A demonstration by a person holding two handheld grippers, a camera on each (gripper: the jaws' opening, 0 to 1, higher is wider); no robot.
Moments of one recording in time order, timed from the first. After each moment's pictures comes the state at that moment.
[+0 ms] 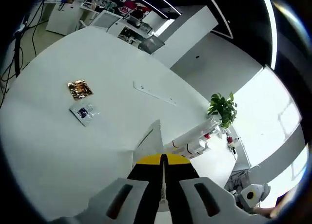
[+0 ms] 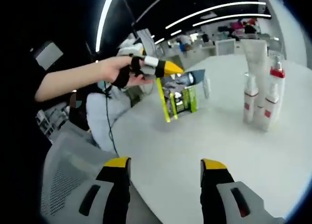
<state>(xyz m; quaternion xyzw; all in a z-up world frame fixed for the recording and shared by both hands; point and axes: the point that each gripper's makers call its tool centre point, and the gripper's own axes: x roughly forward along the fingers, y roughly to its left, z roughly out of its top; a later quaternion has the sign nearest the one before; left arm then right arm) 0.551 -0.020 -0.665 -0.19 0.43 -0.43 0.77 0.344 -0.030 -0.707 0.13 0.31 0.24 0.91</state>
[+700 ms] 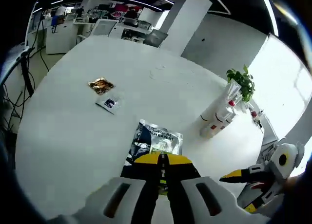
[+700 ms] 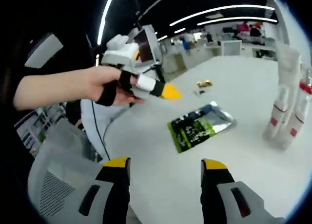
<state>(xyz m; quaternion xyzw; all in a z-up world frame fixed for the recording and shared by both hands) 0.545 0.038 -0.728 -0.01 0.42 -0.40 0.81 0.401 0.006 -0.723 0.15 0.32 0.22 0.91</state>
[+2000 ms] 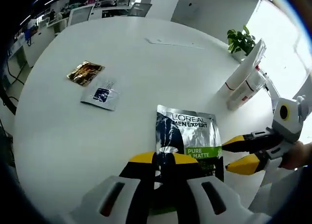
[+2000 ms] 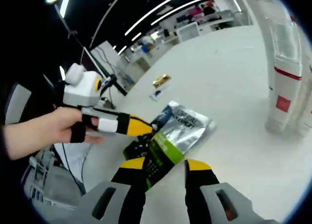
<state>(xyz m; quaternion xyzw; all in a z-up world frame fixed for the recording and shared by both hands) 0.584 0.012 -0.787 0.09 0.47 -0.45 0.75 0.501 -0.033 -0.780 0.26 0.34 0.10 0.90</state>
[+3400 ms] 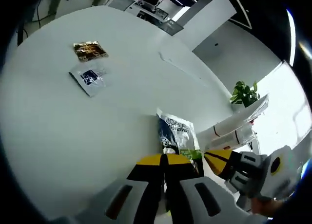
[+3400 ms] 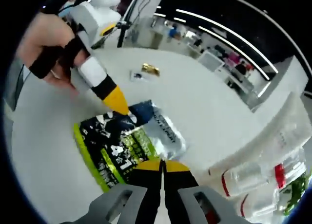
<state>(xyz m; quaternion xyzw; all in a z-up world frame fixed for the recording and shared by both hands) 0.573 -0.043 -0.784 -0.14 0.49 -0.37 0.77 0.524 -0.117 -0.775 -0.27 0.36 0.08 0.89</state>
